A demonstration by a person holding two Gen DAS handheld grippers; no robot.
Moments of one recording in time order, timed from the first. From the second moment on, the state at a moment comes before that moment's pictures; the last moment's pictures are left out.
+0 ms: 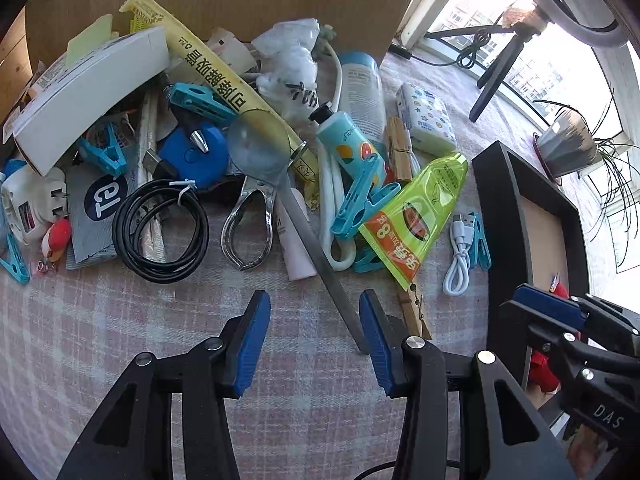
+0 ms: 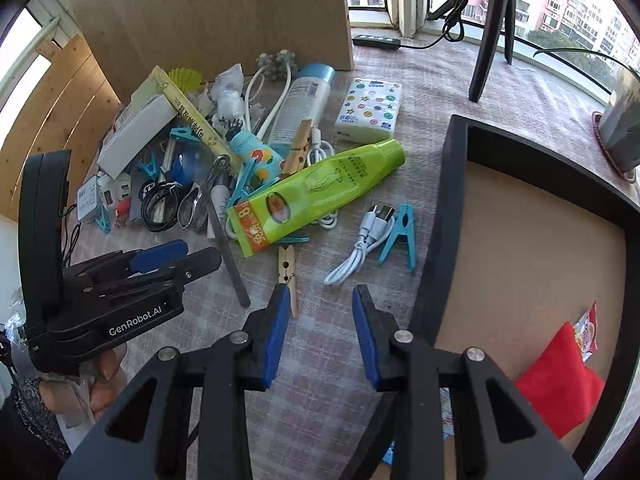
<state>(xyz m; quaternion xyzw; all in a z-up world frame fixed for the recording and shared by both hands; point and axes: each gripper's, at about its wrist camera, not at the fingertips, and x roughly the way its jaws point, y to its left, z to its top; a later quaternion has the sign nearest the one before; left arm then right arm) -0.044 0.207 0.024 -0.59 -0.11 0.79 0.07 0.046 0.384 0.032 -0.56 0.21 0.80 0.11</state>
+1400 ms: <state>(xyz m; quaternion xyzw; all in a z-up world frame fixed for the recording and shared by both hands) -0.014 0.171 0.022 -0.58 -0.16 0.80 0.08 0.064 0.349 0.000 -0.52 0.29 0.79 0.15</state>
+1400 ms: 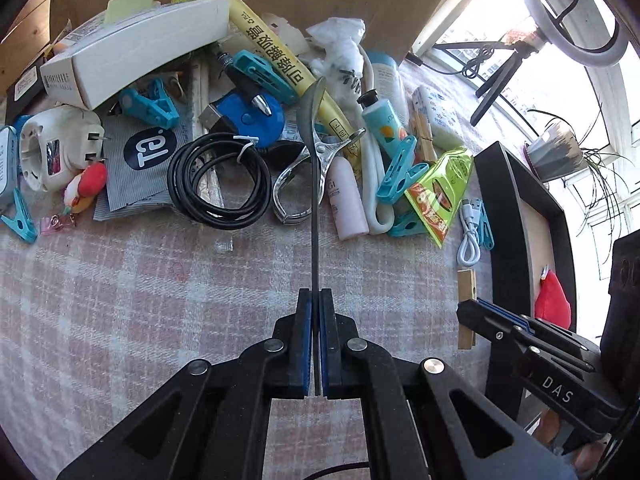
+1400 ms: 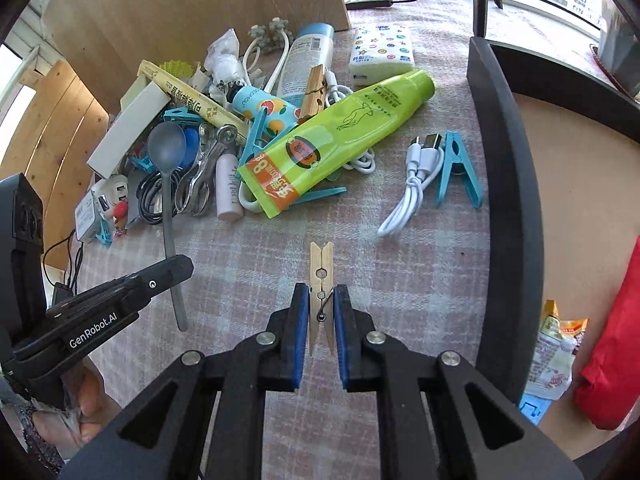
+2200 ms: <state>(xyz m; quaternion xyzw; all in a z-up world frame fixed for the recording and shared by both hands) -0.016 0.372 0.076 -0.57 -0.07 0.77 0.27 0.238 0.466 0.050 -0.45 0.32 0.76 0.35</state>
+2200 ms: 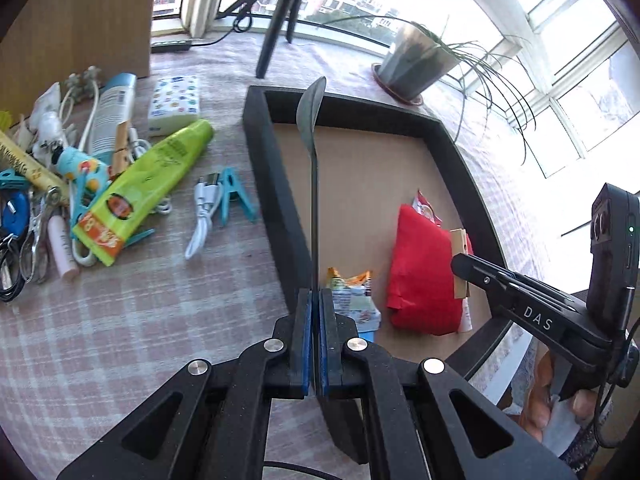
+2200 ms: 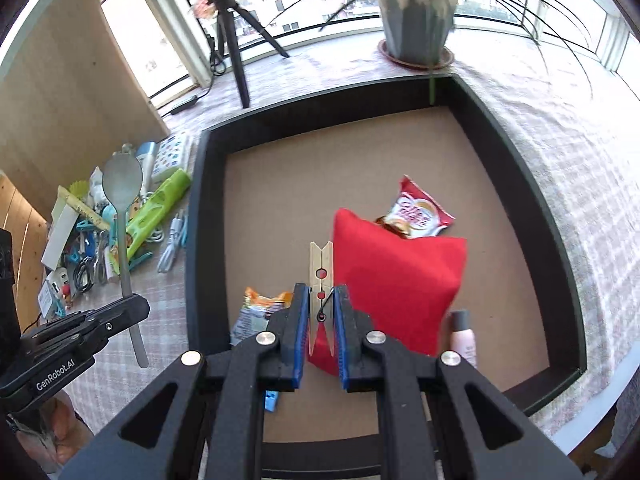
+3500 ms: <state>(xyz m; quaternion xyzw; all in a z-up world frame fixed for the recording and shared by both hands) -0.037 0.310 0.118 -0.54 -0.02 0.81 0.22 0.163 0.463 0.092 -0.47 0.27 0.79 0.30</state>
